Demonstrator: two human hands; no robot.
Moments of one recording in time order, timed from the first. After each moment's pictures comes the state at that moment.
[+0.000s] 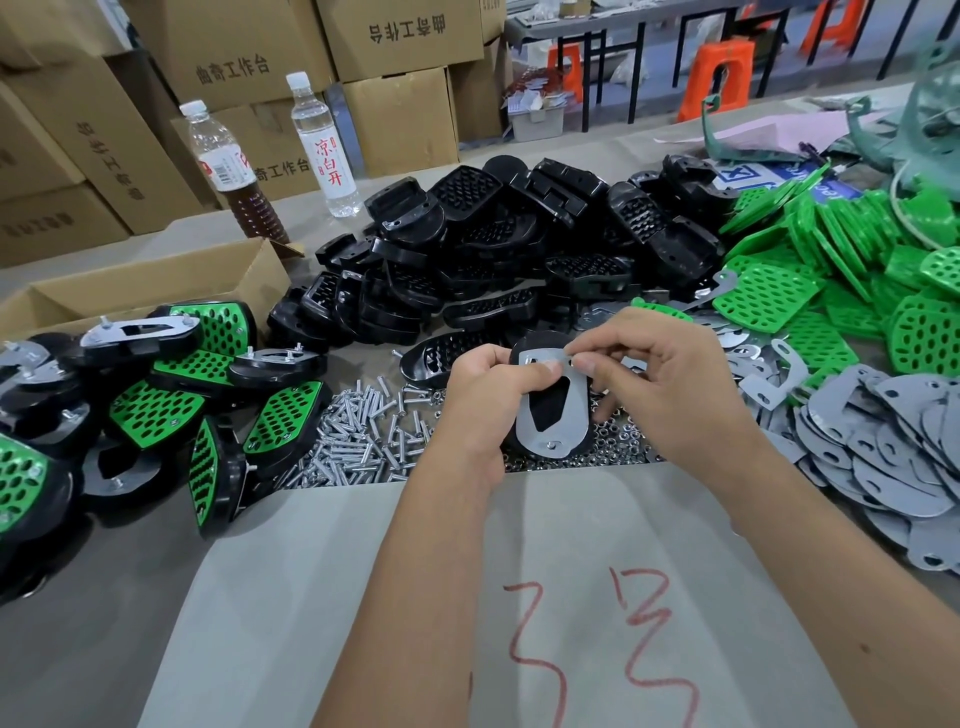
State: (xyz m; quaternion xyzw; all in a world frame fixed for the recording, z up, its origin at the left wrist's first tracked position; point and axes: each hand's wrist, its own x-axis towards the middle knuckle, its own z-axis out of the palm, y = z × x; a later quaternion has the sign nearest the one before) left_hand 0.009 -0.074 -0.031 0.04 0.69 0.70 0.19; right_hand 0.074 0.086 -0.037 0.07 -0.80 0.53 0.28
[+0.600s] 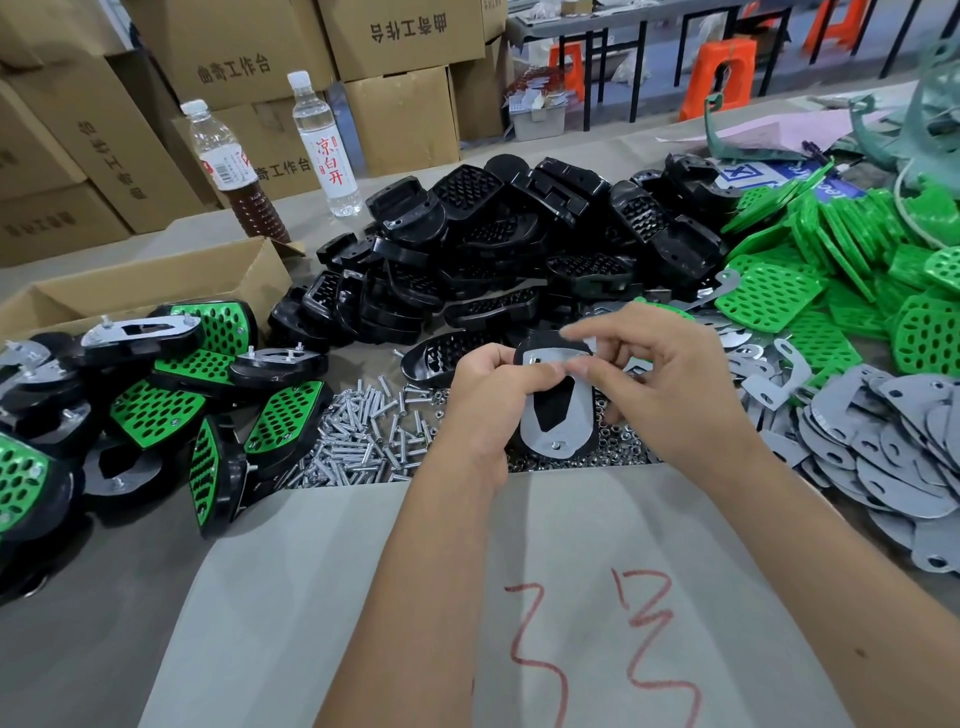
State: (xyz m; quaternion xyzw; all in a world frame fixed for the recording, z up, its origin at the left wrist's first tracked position) left_hand 0.013 -0.074 -0.027 0.05 0.68 0.70 0.19; right_hand 0.075 0.083 -0.038 0.04 -0.81 0.50 0.31
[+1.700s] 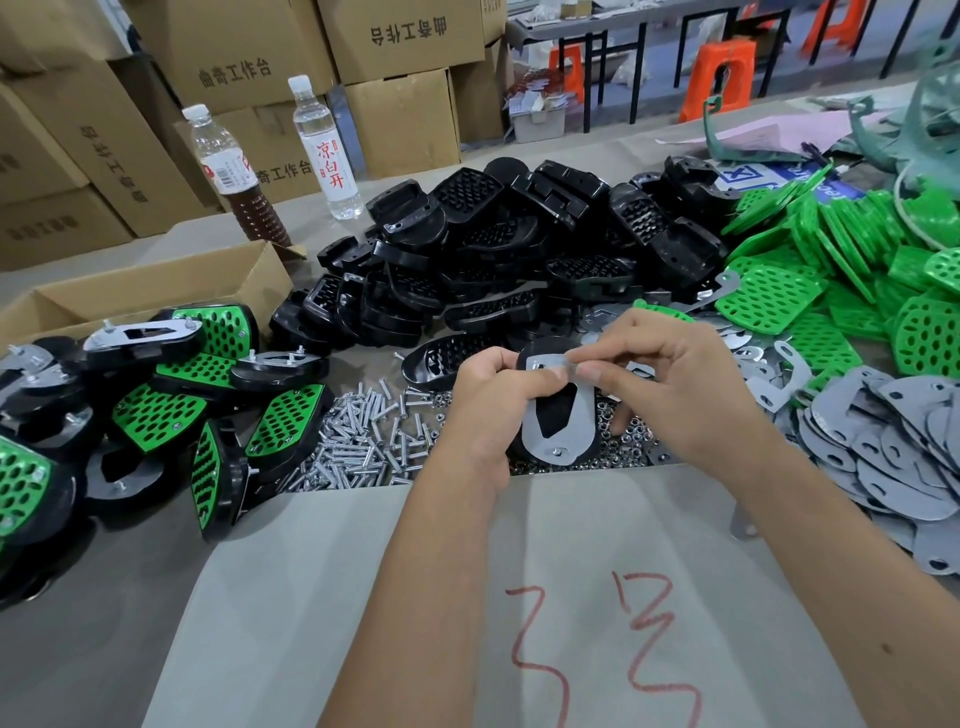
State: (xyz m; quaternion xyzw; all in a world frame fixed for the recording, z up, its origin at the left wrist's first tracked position) left_hand 0.013 -0.073 -0.029 0.05 0.68 0.70 0.19; right_hand 0.072 0.099 -0.044 0.05 -0.79 0.57 0.23
